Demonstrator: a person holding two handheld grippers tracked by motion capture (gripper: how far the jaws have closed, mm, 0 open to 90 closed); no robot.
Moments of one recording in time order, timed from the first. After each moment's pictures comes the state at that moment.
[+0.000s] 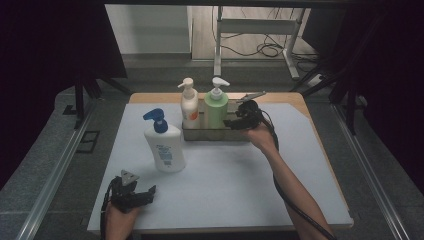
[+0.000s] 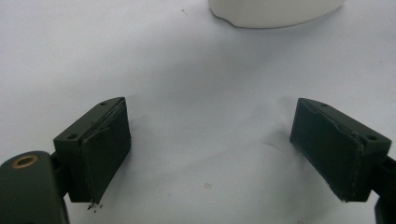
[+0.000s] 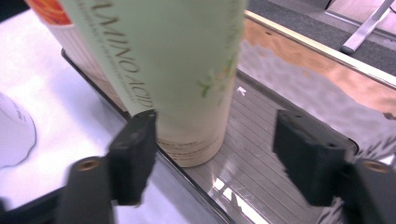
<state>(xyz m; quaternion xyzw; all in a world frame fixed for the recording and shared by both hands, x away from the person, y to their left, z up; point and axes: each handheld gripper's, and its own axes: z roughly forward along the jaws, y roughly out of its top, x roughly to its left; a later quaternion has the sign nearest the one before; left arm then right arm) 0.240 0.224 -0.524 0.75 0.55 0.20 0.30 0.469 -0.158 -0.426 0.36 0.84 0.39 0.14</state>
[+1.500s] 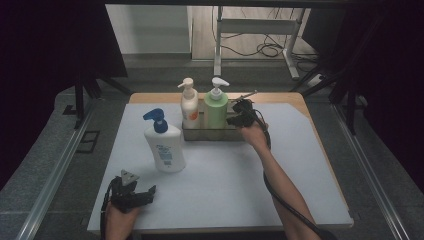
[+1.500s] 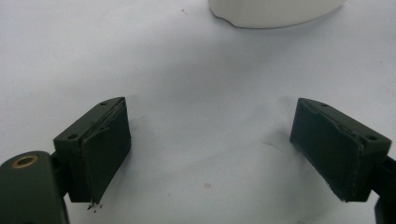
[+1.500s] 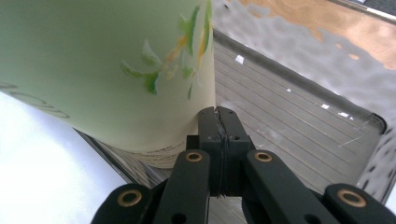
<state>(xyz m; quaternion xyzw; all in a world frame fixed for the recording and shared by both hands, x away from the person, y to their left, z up) 0.239 0.224 -0.524 0.75 0.55 0.20 0.30 0.495 -0.143 -0.453 0.41 0.84 0.34 0.10</state>
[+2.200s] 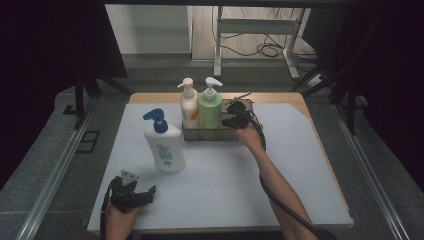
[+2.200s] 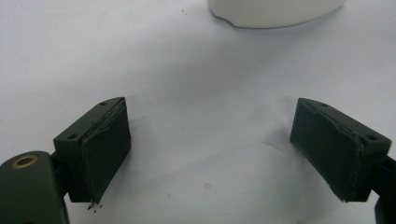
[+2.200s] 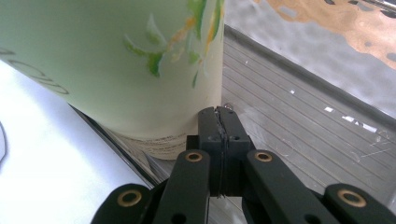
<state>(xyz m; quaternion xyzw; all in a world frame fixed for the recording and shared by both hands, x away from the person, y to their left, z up) 0.240 0.224 -0.524 0.75 0.55 0.20 0.30 0.491 -0.125 -0.456 0.40 0.85 0.33 0.10</state>
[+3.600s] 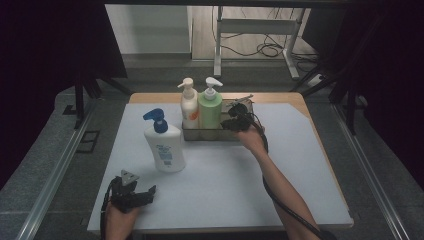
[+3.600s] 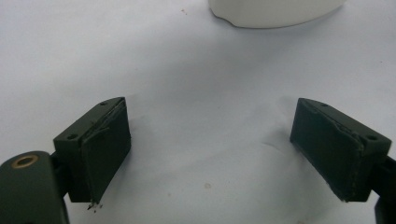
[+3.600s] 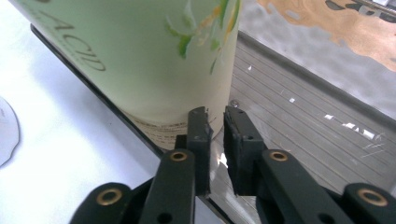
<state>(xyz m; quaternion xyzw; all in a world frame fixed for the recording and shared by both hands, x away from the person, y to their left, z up) 0.240 0.224 -0.524 0.75 0.55 0.20 0.30 0.479 -0.130 -0.453 0.38 0.85 0.35 0.11</state>
